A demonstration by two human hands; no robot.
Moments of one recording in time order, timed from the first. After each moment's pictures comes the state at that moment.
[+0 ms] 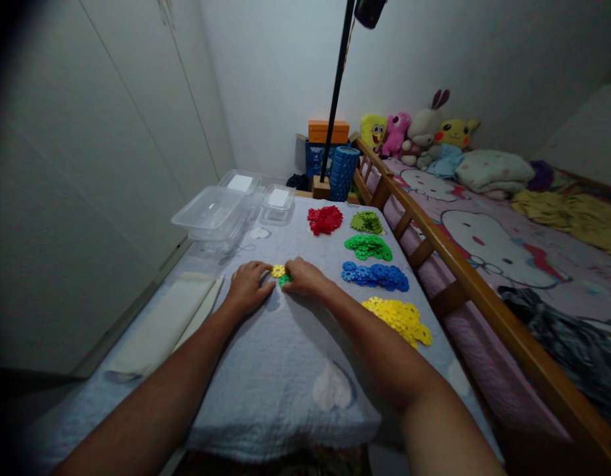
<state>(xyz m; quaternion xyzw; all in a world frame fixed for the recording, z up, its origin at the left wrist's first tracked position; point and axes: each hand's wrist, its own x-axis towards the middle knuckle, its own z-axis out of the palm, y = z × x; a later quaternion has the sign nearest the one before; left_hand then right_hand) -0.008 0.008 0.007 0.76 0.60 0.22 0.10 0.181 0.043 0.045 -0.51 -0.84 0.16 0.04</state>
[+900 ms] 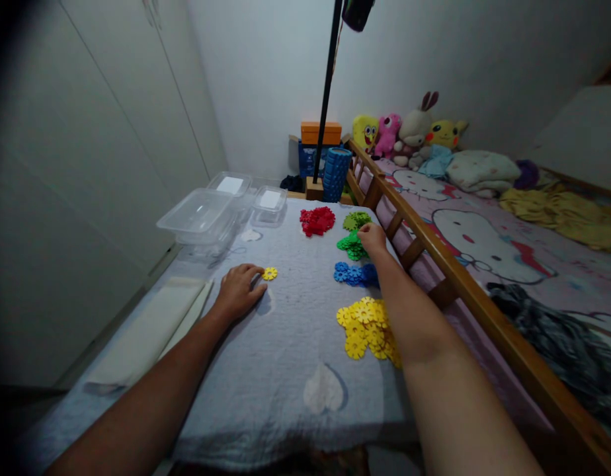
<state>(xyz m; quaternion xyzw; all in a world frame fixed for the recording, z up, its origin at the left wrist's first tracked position) -0.009 0.011 0.005 0.76 0.60 0.21 0.09 0.363 0.121 0.074 -0.77 -0.54 0.08 0.34</state>
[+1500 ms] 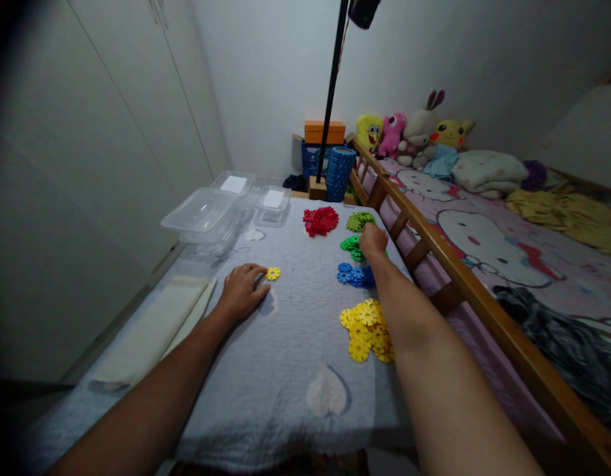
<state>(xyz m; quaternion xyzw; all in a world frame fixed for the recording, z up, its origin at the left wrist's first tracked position) -0.007 0.008 0.008 0.76 0.60 0.21 0.09 0.349 0.124 0.068 -0.81 -0.56 -0.04 0.16</state>
